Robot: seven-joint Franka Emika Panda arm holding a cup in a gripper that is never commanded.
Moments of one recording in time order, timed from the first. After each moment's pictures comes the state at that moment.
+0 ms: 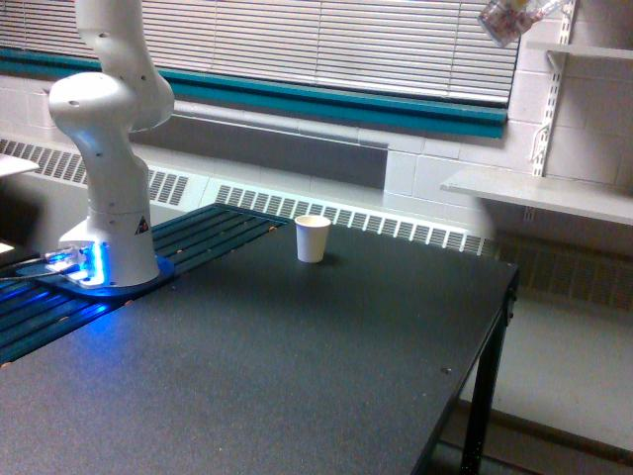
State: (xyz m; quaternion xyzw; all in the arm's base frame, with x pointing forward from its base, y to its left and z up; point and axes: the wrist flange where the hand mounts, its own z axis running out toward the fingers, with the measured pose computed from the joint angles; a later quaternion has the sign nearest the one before) arm 0.586 0.126 0.628 -0.90 0.20 -0.35 0.13
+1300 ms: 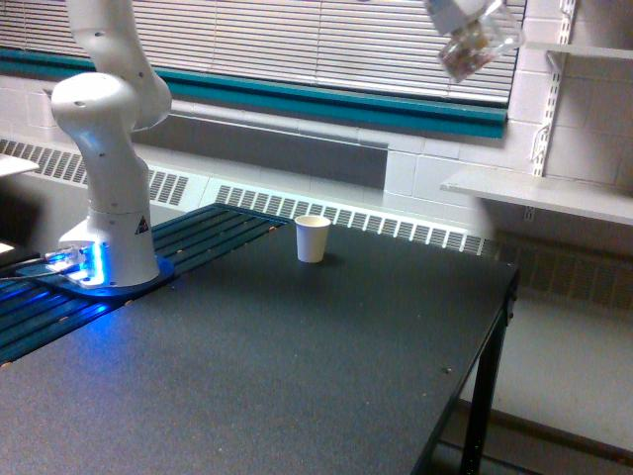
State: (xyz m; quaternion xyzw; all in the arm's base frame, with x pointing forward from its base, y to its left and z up) arm 0.508 0.213 0.563 -0.94 0.12 -0.29 0.15
